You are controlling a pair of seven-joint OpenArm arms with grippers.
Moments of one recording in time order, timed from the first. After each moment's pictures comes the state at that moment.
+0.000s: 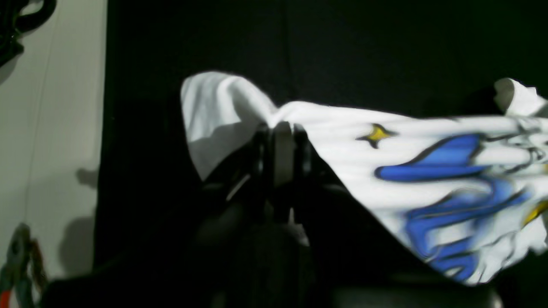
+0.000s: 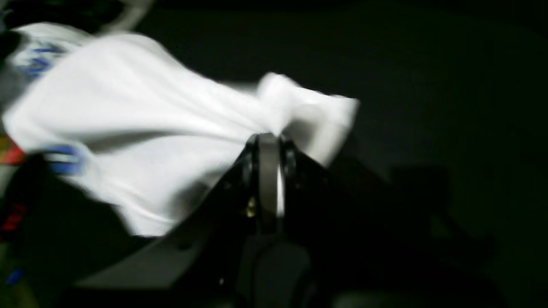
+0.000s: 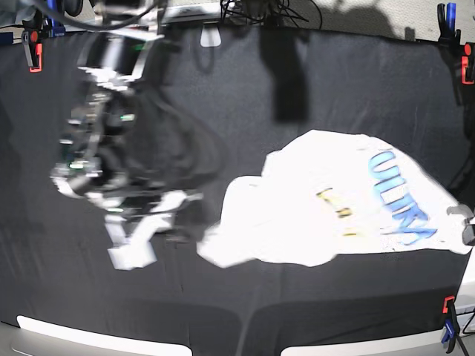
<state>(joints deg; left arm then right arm) -16.8 -38.3 -14.7 74.9 -45.3 -23.8 53.0 11.3 2.6 17.8 94.0 29.8 37.1 -58.4</state>
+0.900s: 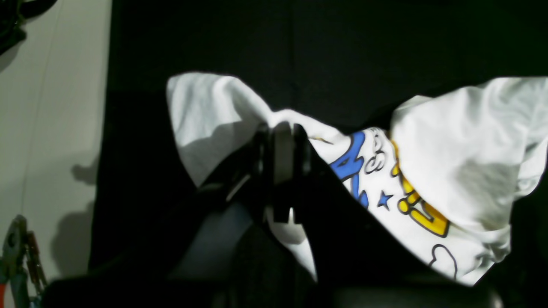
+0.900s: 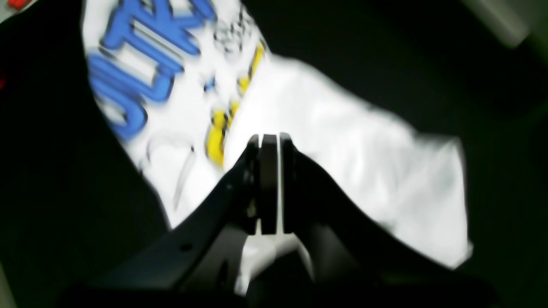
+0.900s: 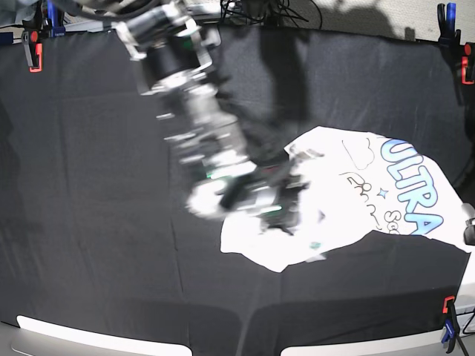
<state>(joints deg) -16.8 -38.5 -14.8 74.8 -48.0 -23.6 53.5 16.0 -8.9 -26.9 93.5 1.3 29.2 -48.1</state>
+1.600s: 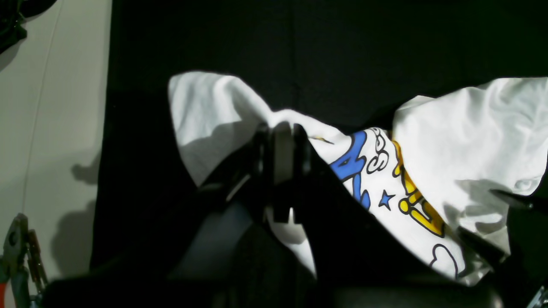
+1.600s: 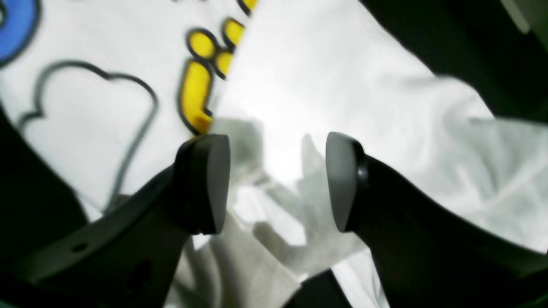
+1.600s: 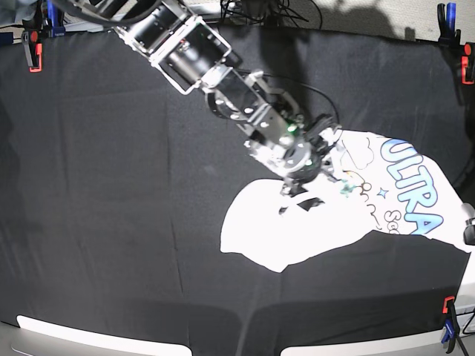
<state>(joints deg) -16.8 -38.6 -14.8 74.8 -47.9 -23.6 53.4 16.8 -8.6 -43.9 68.1 -12.4 10.8 -27.8</state>
